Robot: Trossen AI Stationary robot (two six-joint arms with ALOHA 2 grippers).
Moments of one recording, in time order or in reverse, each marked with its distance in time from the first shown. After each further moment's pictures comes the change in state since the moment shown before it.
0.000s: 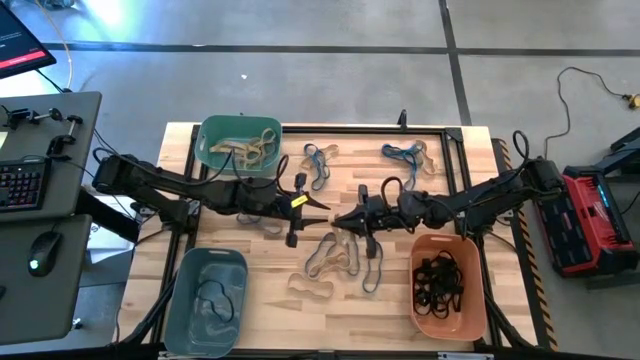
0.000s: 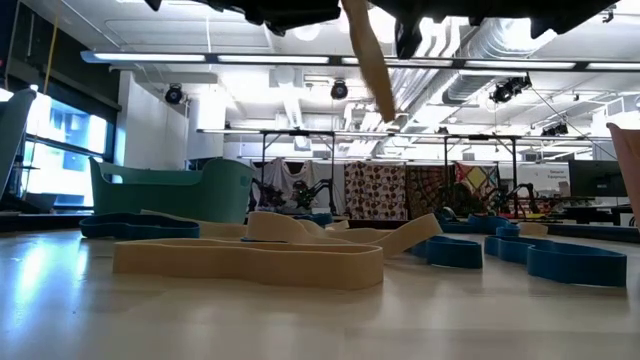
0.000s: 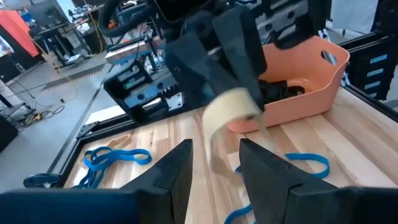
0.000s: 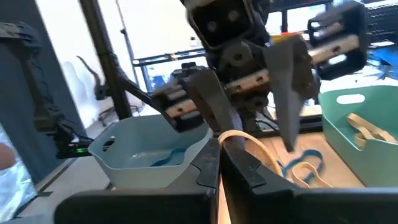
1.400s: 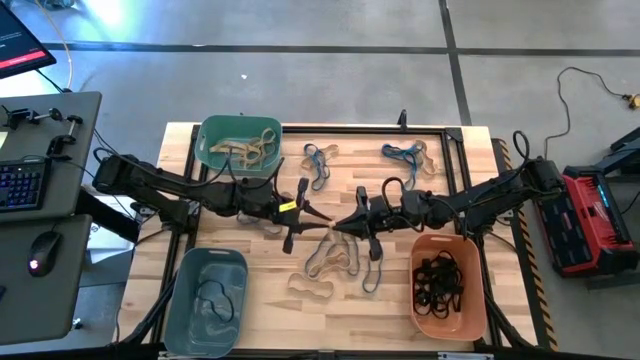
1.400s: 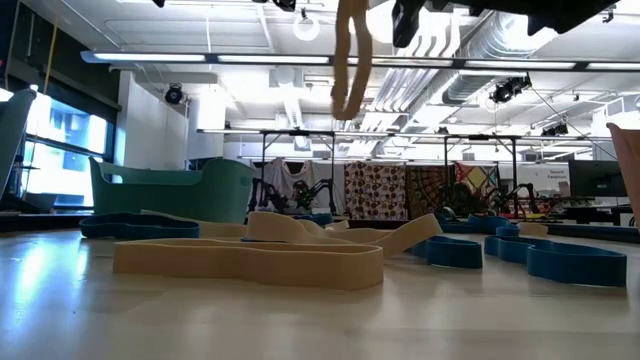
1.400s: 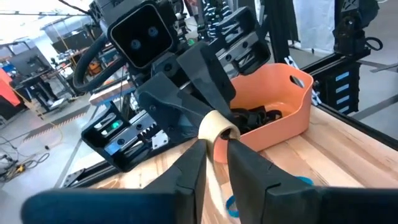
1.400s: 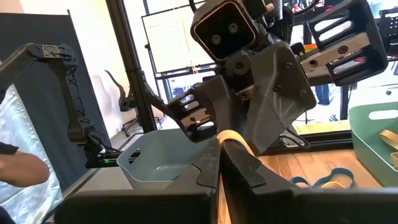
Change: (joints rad) left arm -0.019 0.003 0.000 0.101 0.112 0.096; right arm 0.001 0.000 0.000 0.068 -0.071 0.019
